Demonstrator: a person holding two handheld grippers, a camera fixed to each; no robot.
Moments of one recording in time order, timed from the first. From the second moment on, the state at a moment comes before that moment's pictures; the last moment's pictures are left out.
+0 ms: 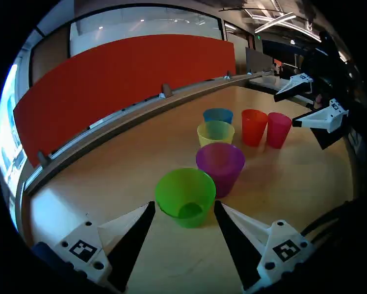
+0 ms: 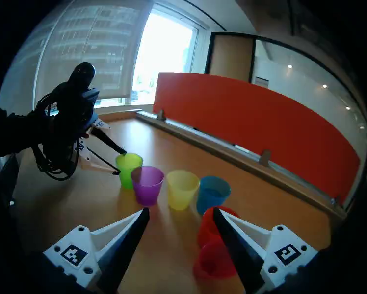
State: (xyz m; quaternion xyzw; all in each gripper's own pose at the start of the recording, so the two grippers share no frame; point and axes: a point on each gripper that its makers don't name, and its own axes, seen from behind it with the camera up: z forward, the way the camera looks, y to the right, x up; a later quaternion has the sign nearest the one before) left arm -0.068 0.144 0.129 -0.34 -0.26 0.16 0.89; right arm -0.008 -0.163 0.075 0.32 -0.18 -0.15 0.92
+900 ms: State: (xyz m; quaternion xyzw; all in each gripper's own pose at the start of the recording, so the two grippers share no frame) left arm -0.080 0.155 0.155 -0.35 -0.25 0.17 0.89; right arm -0.022 -0.168 0.087 0.33 -0.19 -0.15 0.91
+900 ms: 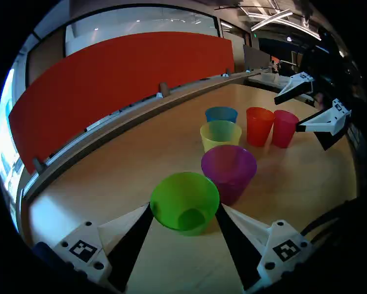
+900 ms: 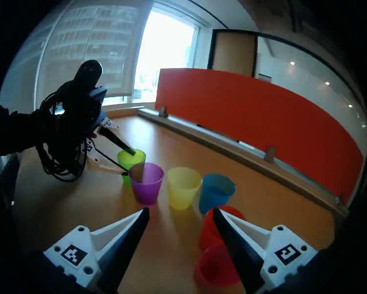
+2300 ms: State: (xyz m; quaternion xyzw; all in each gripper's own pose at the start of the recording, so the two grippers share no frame) left arm -0.022 0.152 0.136 -0.33 -0.18 0.12 0.92; right arm -0.013 -0.147 0.141 0.30 -0.23 -0.18 0.91
